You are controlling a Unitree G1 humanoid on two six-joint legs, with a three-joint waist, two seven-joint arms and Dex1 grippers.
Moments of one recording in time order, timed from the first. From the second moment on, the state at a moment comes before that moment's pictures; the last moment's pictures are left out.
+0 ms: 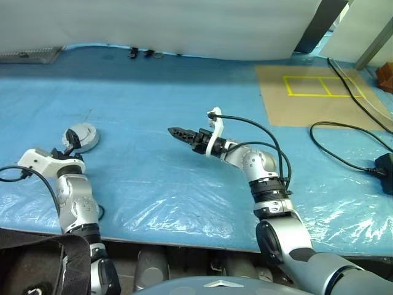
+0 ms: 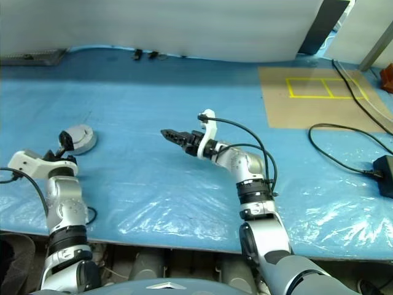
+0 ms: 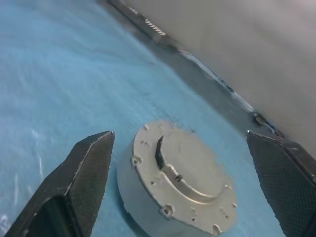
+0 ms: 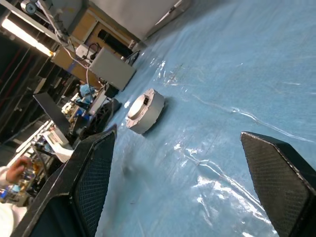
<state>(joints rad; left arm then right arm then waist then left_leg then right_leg) -0.26 0.18 0.55 0.17 -0.64 -0.02 0.03 -0.67 -0.02 -0.05 0.32 0.59 0.77 0.62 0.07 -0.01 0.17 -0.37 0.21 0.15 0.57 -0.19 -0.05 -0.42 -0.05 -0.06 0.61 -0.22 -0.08</state>
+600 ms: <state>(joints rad) -0.07 0.35 0.10 -0.16 -0.46 0.07 -0.50 -0.32 -0.33 0.14 -0.02 0.35 0.34 0.84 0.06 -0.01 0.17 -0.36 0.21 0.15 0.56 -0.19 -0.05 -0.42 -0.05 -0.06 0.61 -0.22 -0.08</state>
